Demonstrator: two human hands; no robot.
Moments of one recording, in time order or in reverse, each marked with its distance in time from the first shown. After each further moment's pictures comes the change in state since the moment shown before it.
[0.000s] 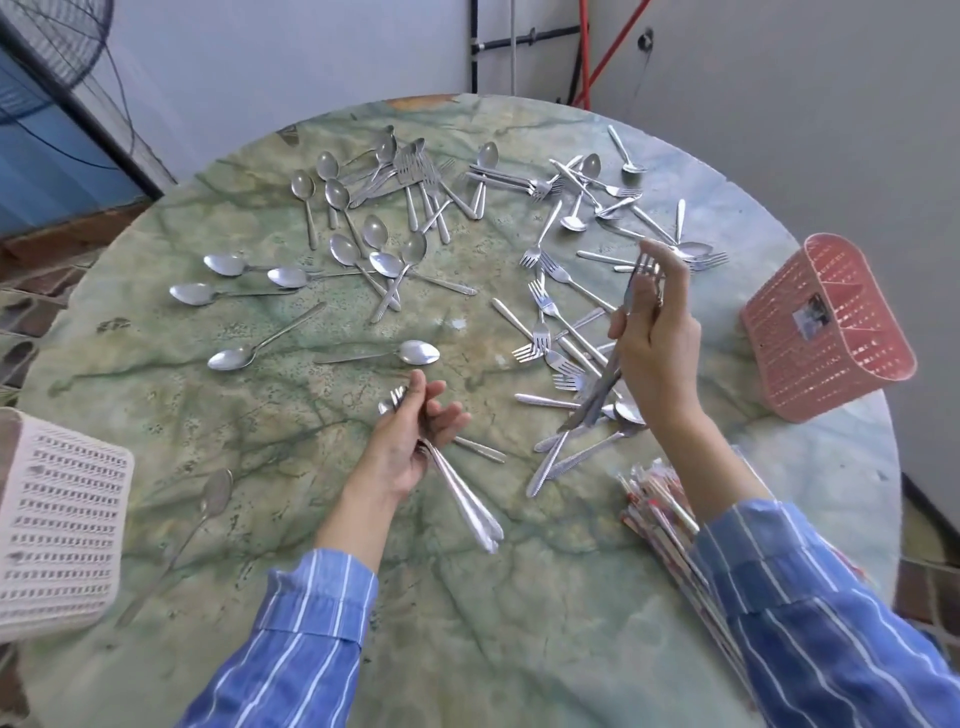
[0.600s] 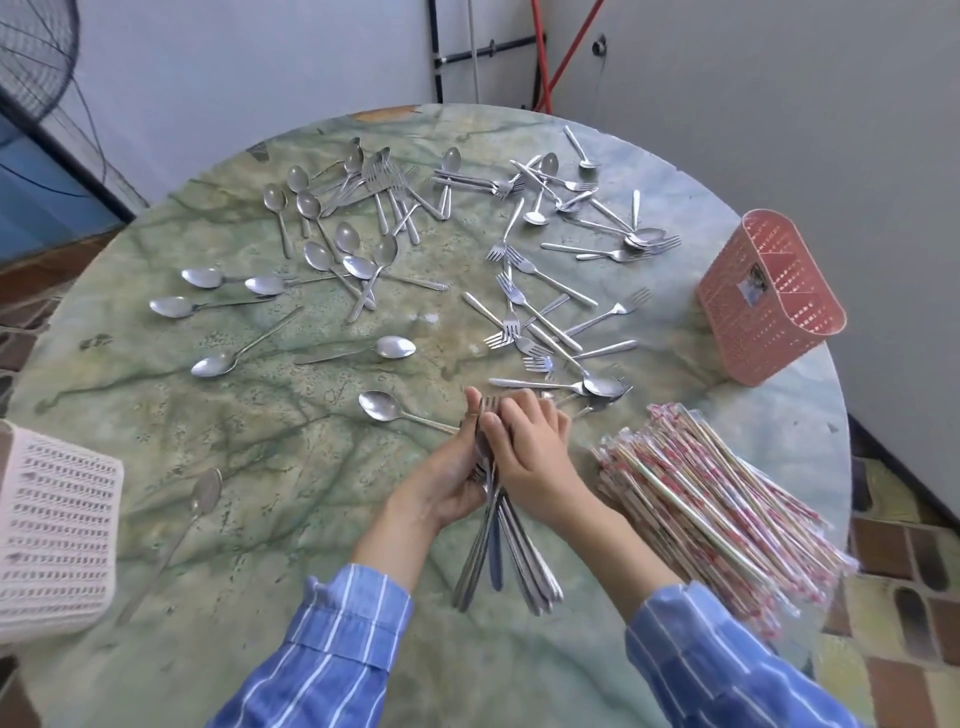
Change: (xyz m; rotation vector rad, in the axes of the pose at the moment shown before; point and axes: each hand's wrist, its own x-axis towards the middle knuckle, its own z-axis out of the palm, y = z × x) left_hand -0.066 -0.045 0.046 0.151 -0.440 -0.397; right_hand -0.137 -0.011 0.022 -0.271 -0.438 -0.045
